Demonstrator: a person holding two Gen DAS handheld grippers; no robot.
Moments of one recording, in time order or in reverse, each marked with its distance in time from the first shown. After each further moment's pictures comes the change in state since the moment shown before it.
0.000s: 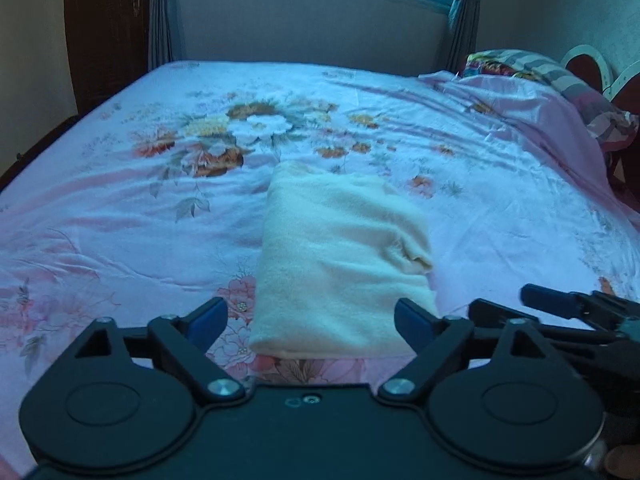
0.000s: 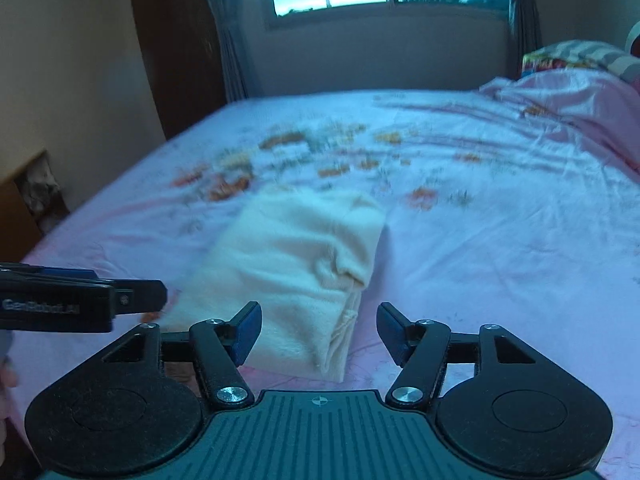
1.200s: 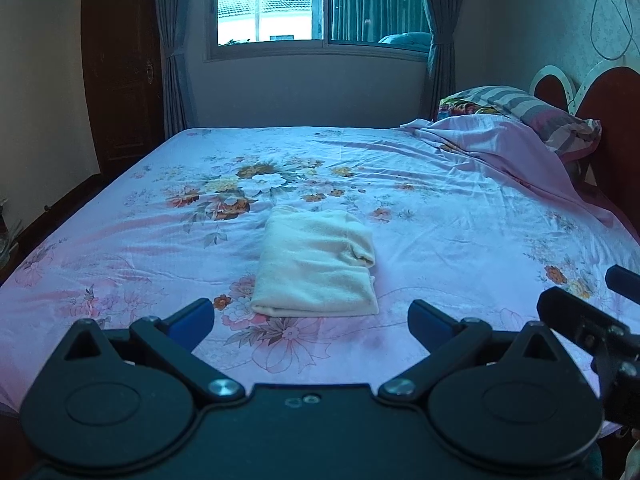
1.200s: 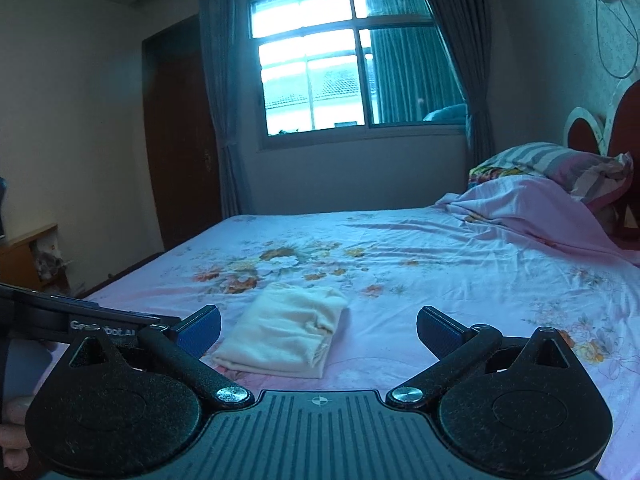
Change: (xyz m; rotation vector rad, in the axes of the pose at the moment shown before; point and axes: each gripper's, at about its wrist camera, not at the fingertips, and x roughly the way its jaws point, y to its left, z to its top) left arm -0.160 -0.060 -0.067 0.056 -0.171 0.054; right arm -0.238 0.034 -0.068 -0.006 -0.342 -0.064
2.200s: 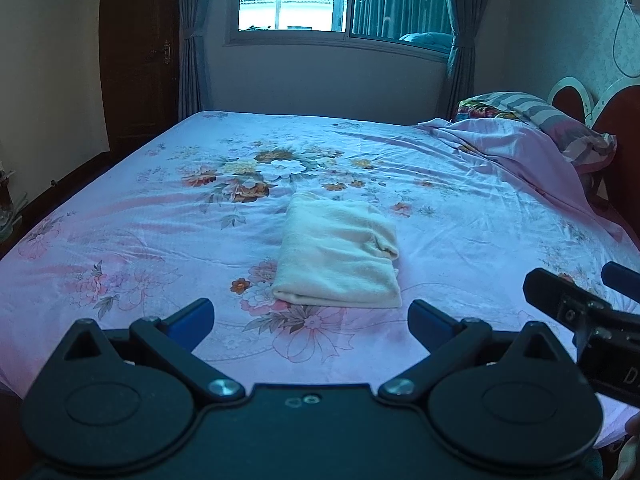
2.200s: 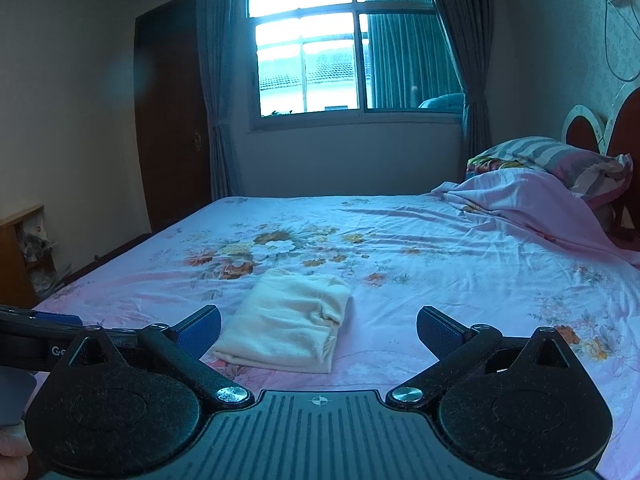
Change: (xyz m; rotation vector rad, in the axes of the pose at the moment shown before) left arm 0.012 0.037 -0.010 -0.069 0.024 0.007; right arm 0.037 0.030 0.001 -0.028 0.054 -0.037
